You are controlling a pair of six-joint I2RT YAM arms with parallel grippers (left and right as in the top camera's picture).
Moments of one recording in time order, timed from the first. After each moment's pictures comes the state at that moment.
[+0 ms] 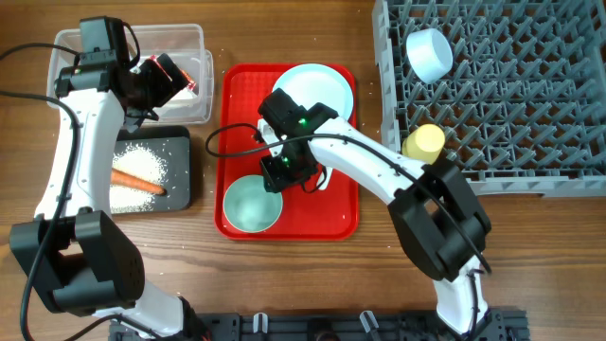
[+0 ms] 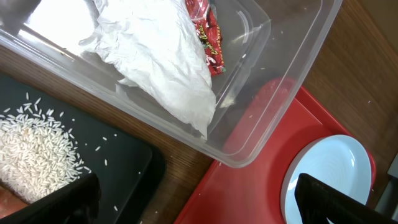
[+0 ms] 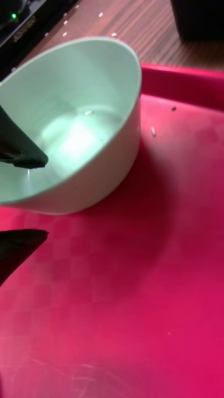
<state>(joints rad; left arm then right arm) 0.13 1.76 1.51 -0.85 0.13 -0.54 0.73 2.11 1.57 -0.87 -0.39 0.26</state>
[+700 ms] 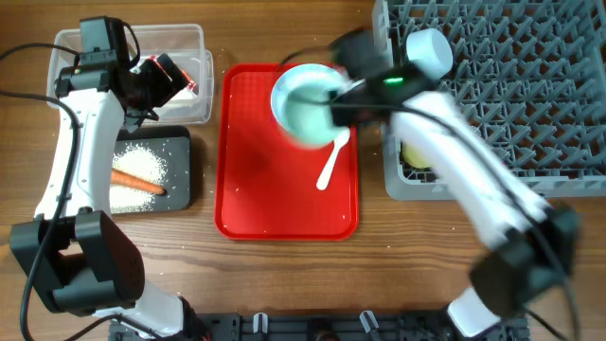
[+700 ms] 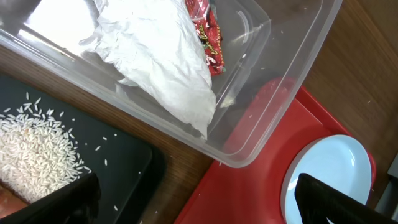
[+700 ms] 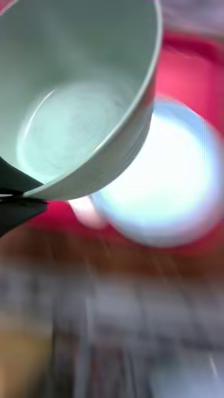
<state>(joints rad) 0.13 1.76 1.51 -0.85 0.13 -0.54 0.44 1.73 1.63 -0.96 0.12 0.33</state>
